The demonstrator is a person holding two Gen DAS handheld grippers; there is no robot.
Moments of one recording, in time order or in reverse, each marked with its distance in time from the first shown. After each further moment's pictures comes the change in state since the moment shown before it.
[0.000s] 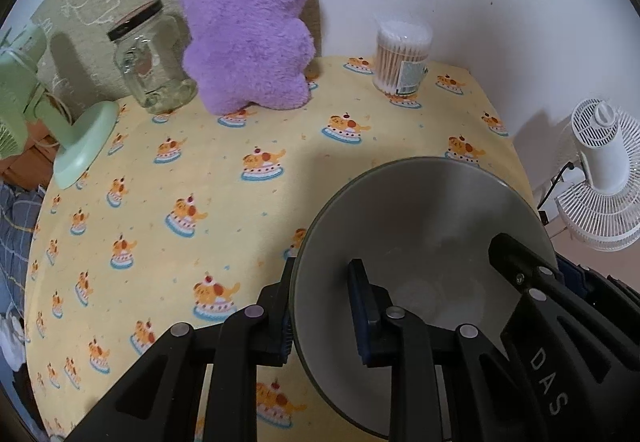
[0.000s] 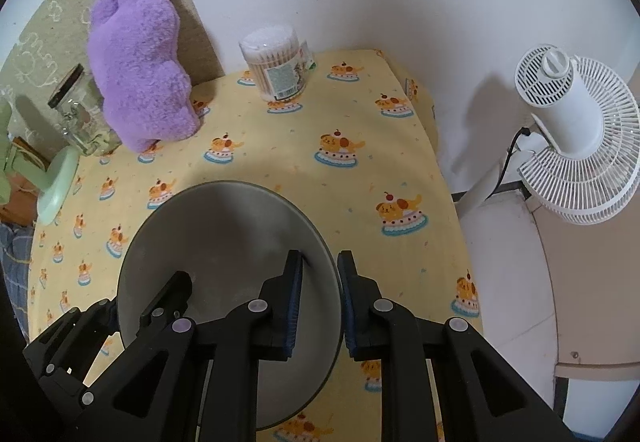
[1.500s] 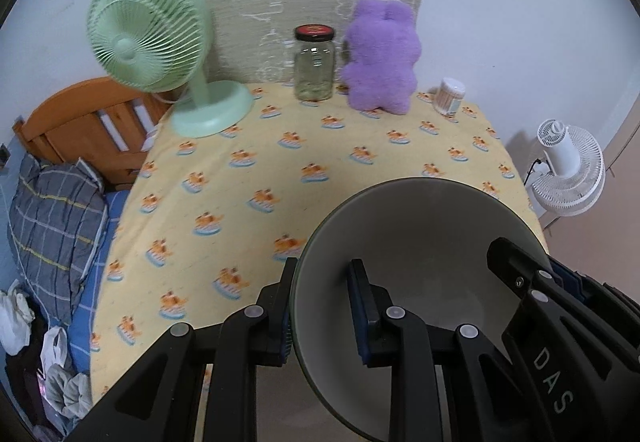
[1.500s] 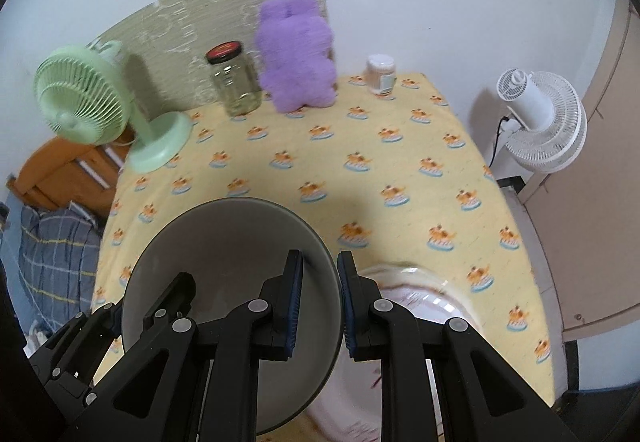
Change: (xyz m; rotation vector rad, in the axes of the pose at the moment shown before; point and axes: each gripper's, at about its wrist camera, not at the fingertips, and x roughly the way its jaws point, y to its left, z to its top) left arm -0.168 0.209 -0.130 -0.036 -0.113 -0.069; right arm -0.171 0.191 -0.158 -0.009 -0.113 -0.024
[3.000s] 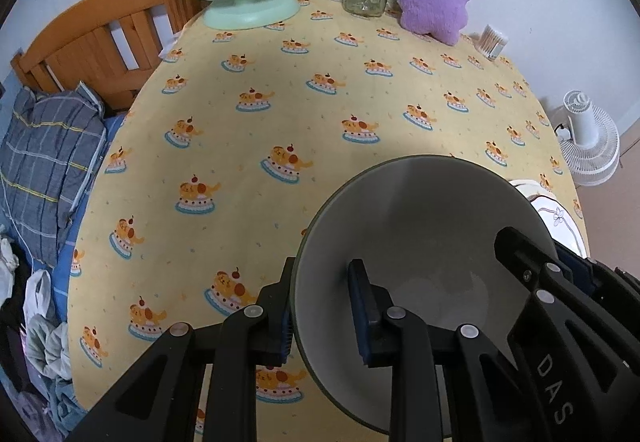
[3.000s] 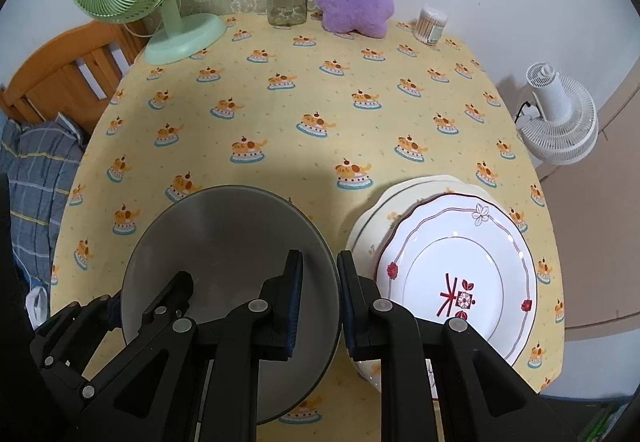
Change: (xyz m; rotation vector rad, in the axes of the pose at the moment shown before) left arm 0.046 0.072 -0.084 -0.080 0.171 -0.034; right arm 0.044 0.068 -0.083 -0.173 0.130 -0.092
